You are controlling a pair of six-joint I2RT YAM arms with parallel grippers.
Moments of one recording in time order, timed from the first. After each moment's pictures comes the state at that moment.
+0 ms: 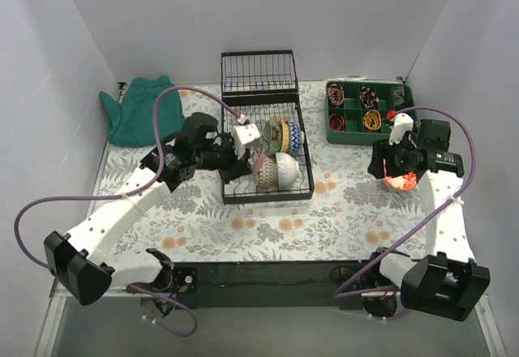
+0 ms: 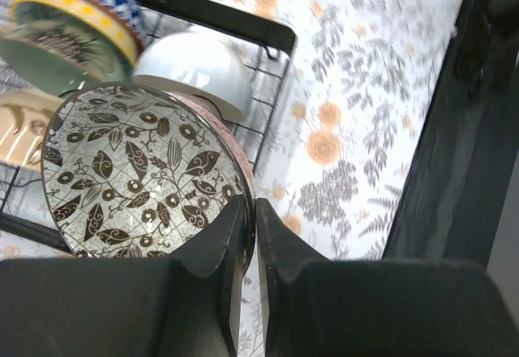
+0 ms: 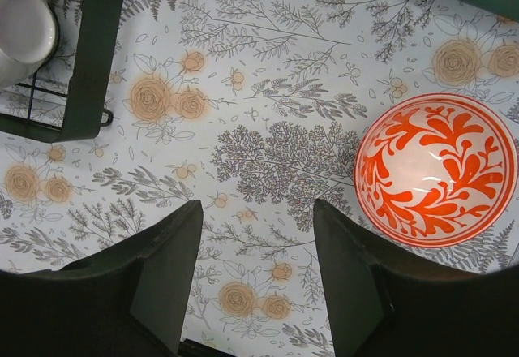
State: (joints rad) left arm -0.68 1.19 1.19 -0.63 0.47 0.31; right arm -0.20 1.08 1.02 -0.84 -0.43 -0.35
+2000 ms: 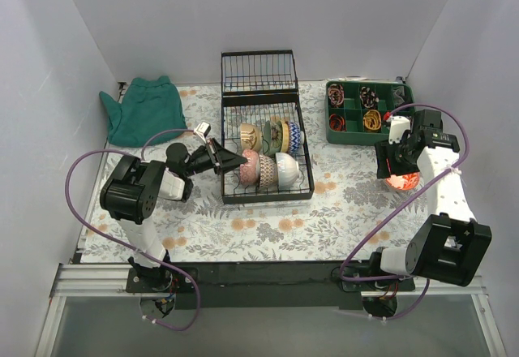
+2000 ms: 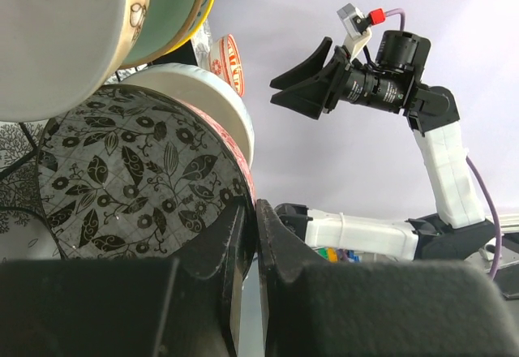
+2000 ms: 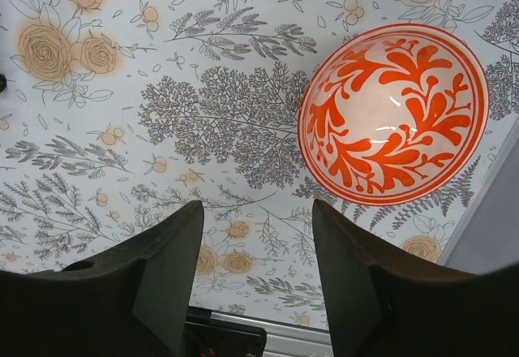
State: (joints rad) left arm -0.23 1.82 0.56 1.31 0.94 -1.37; right arm -0.20 1.31 1.11 -0.95 -0.23 -0.40
